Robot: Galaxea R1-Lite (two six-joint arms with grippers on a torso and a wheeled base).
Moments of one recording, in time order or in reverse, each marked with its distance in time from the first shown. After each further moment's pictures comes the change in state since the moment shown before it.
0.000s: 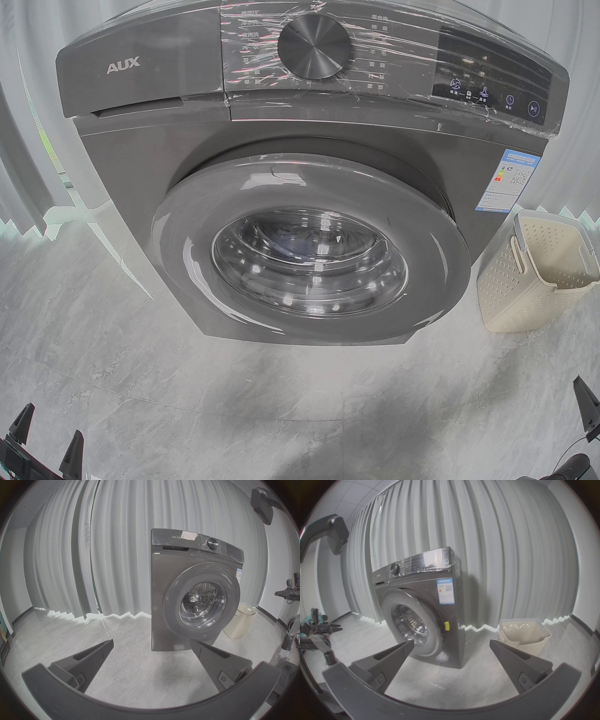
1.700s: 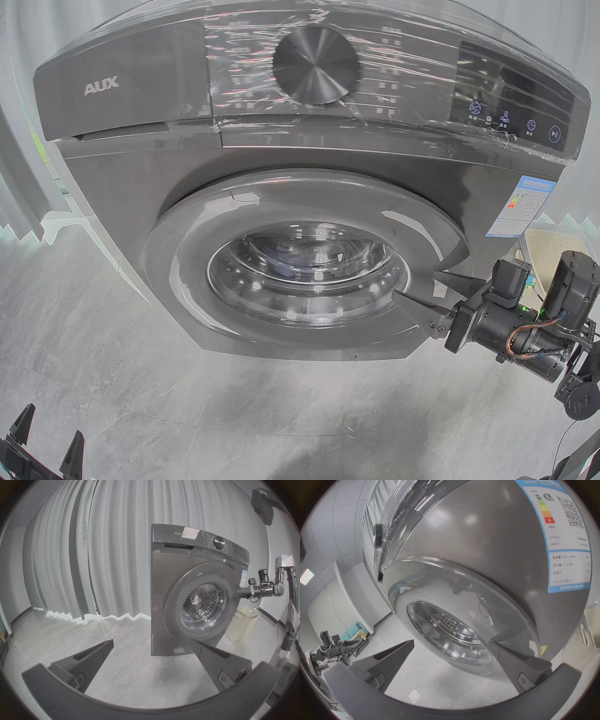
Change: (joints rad) left arm -0.002 0.000 0.000 0.001 0.001 -0.005; right arm 0.490 1.325 -0.224 -1.044 -0.127 0.121
